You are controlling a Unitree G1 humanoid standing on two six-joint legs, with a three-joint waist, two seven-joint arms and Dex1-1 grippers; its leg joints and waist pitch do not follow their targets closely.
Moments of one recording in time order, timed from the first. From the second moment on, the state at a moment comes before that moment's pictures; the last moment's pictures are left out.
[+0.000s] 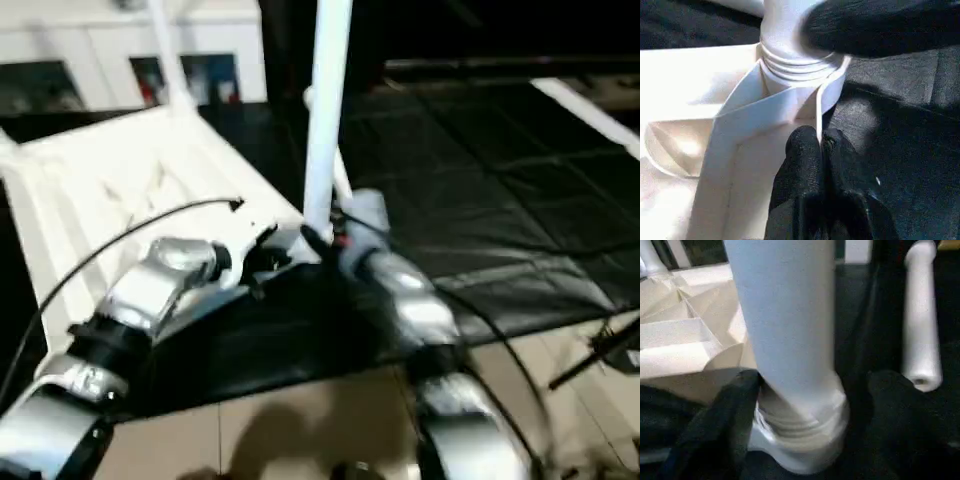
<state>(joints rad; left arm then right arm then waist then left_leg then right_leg) -0.68 0.22 -0.25 0.49 0.05 0.47 -0.74 -0.53 -0.14 0.00 0.55 0.20 0.16 0.50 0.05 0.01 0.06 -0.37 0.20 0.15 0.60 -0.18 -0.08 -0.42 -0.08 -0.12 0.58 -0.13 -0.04</state>
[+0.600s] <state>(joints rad) -0.80 0.16 -0.15 0.76 0.04 0.19 -0.55 -0.24 -0.23 -0.03 0.12 0.27 0.26 0.54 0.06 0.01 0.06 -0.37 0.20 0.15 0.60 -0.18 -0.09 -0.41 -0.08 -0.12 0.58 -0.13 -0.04</state>
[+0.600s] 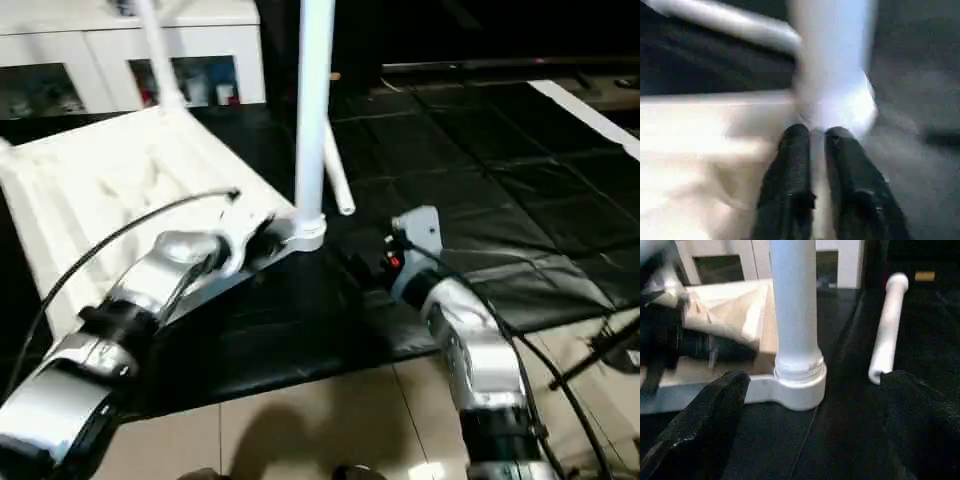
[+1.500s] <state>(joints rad) -0.67 0.78 -0.14 0.67 0.27 0.28 -0.59 -0.41 -0.15 0.15 0.34 0.14 0.31 0.52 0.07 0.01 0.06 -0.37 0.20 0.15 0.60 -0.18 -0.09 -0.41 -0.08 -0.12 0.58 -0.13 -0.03</state>
